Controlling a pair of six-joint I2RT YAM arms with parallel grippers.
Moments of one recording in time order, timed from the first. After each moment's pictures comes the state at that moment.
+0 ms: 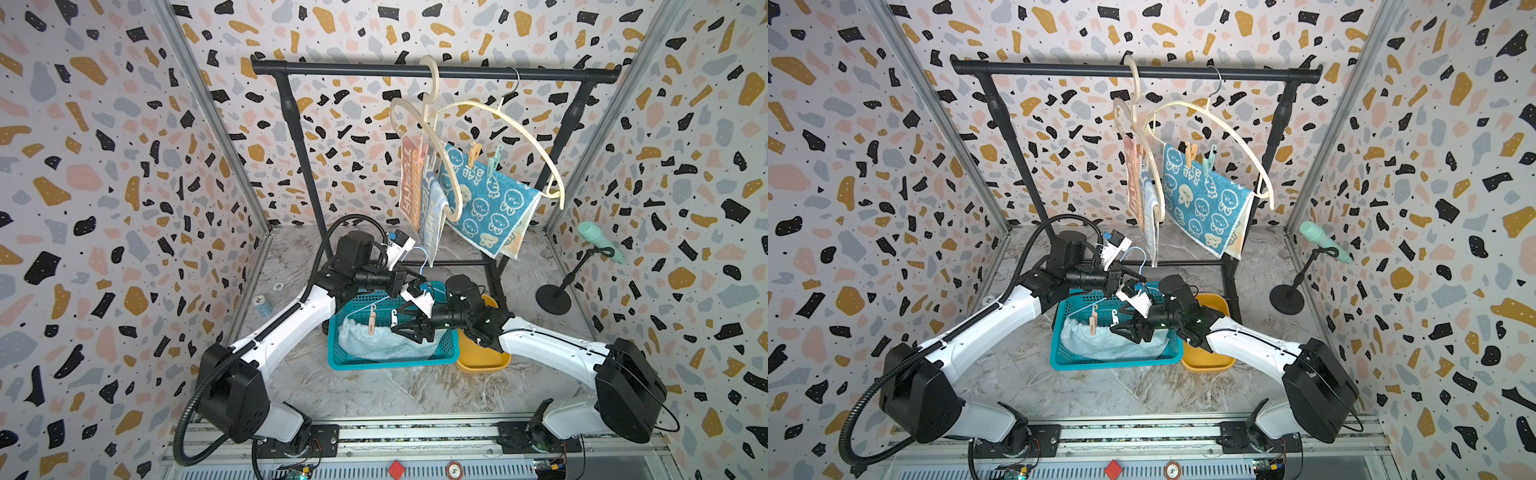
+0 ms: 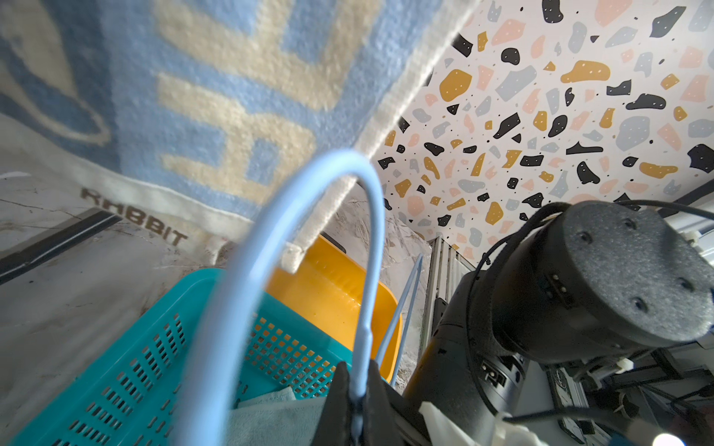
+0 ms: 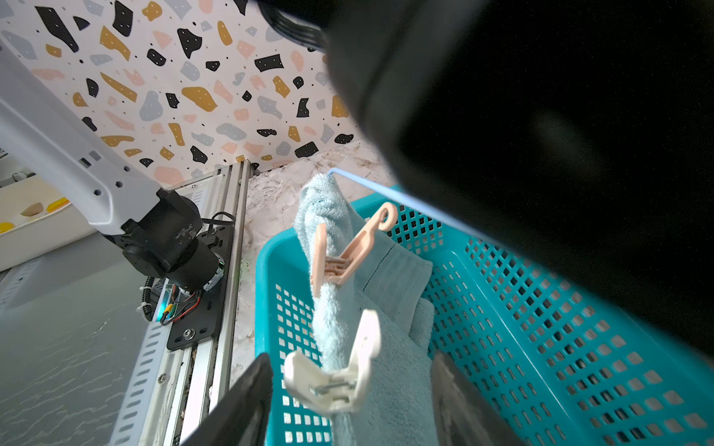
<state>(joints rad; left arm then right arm) -0.52 1.45 1.21 -0.24 0.83 -0.22 0.81 1.42 0.89 0.11 -0.62 -0.05</state>
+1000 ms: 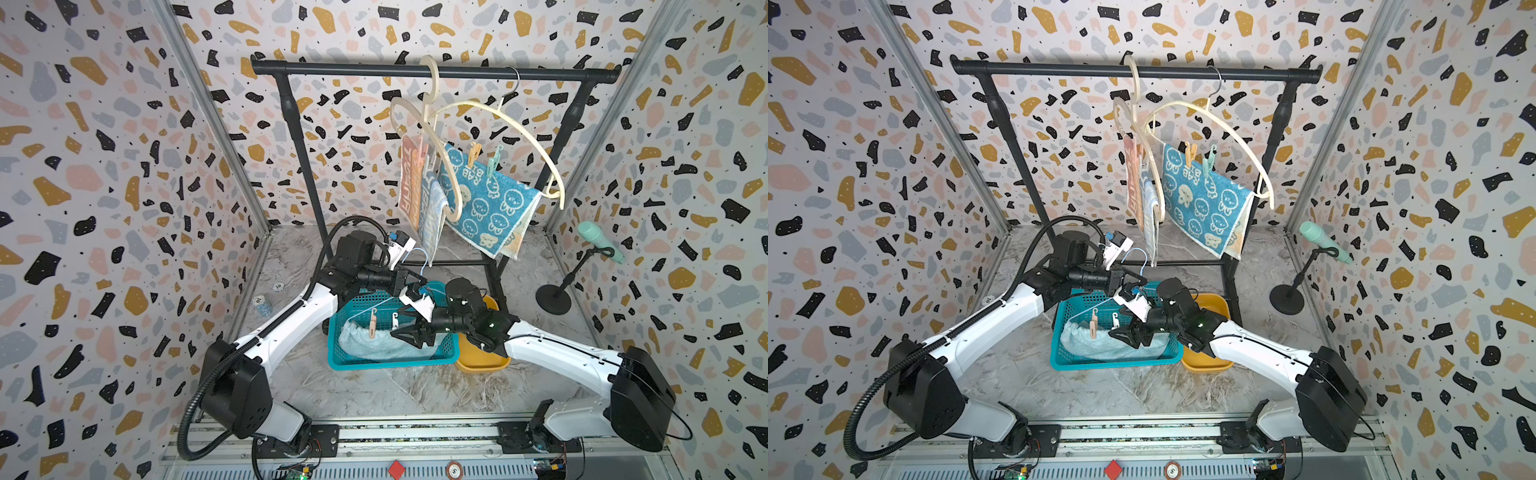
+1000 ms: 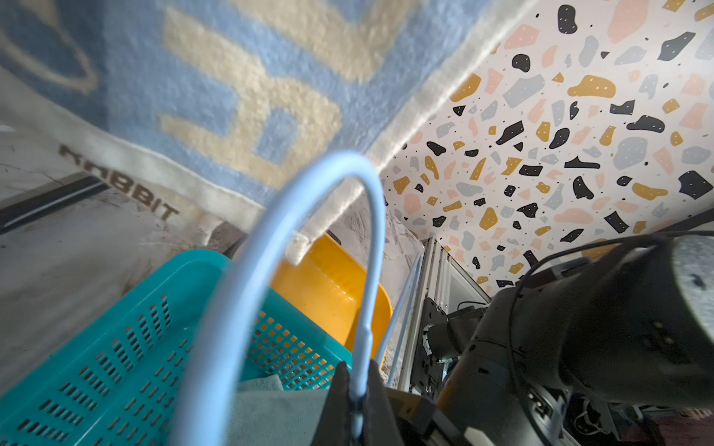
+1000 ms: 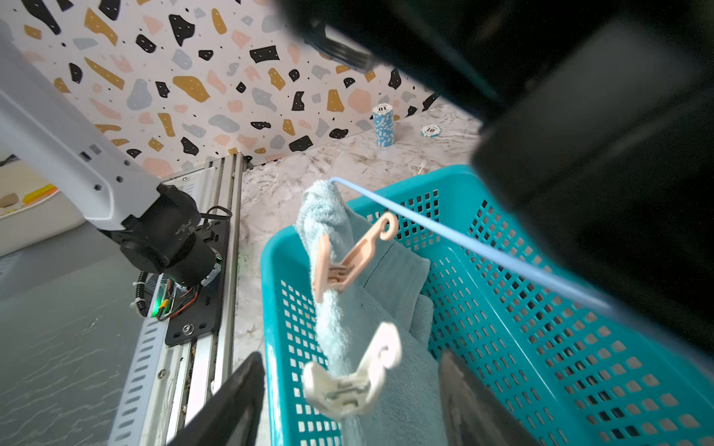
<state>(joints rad) -0.52 1.48 1.23 -0.27 0.84 -0.28 0.86 1.33 0.88 0.05 -0.55 -0.07</state>
